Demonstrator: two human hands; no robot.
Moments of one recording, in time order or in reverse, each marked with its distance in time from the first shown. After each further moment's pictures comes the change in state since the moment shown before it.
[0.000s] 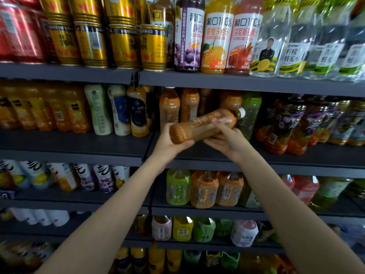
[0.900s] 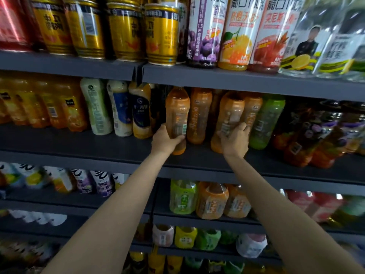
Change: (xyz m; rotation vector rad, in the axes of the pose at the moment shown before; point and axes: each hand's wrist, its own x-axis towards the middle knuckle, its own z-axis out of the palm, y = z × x) left_hand 0.083 -0.038 -0.016 0.428 0.208 -0.138; right_hand 0.100 0.034 0.000 -1.131 0.685 -0.381
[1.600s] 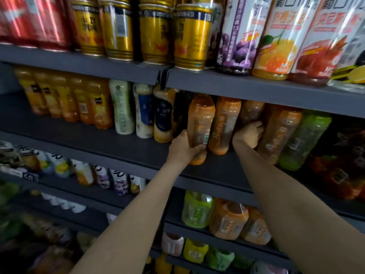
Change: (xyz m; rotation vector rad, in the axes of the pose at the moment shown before) left_hand 0.007 -0.008 0.000 0.081 -0.009 0.055; right_hand 0.068 -0.033 0.069 0.052 -0.003 0.158
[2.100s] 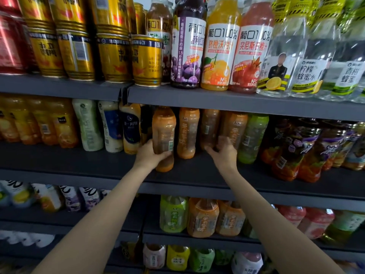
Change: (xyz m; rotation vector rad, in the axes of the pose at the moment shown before) left_hand -0.002 0.001 -0.009 -0.087 -0.059 0.008; right_hand -0.048 0.055 -0.083 0.210 -0.213 -0.307
